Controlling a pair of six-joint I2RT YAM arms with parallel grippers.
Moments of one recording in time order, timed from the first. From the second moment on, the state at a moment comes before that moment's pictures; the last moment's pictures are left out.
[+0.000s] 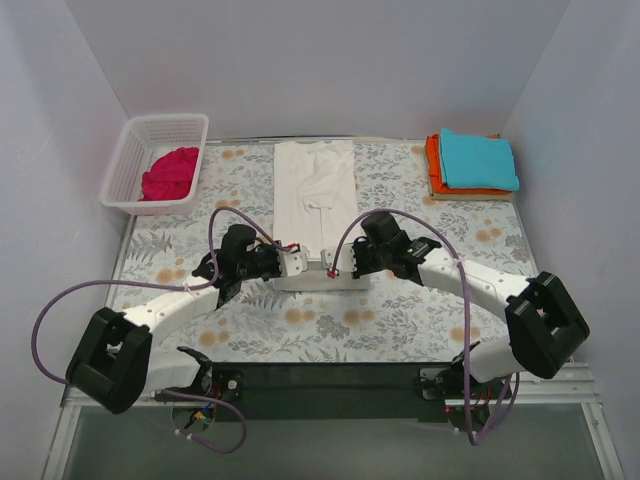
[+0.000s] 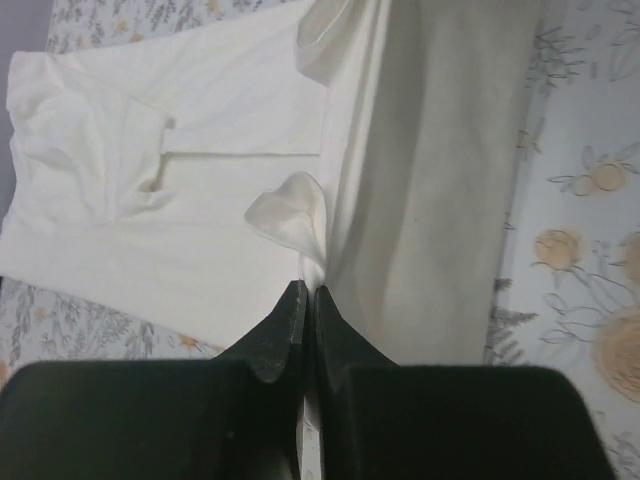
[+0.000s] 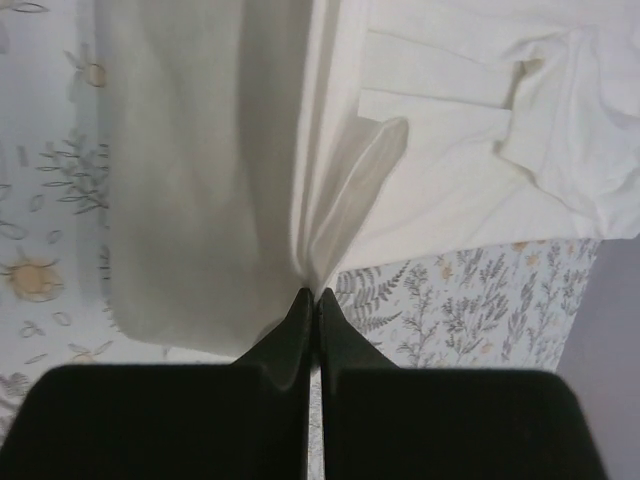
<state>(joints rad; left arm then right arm) -0.53 1.18 0.52 0.10 0.44 0.86 0.77 1.38 0.84 -0.31 -0.15 -1.07</state>
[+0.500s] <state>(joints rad) -0.30 1.70 0.82 0.38 0.62 1.01 0.58 1.81 1.22 -0.23 -0.24 -1.22</state>
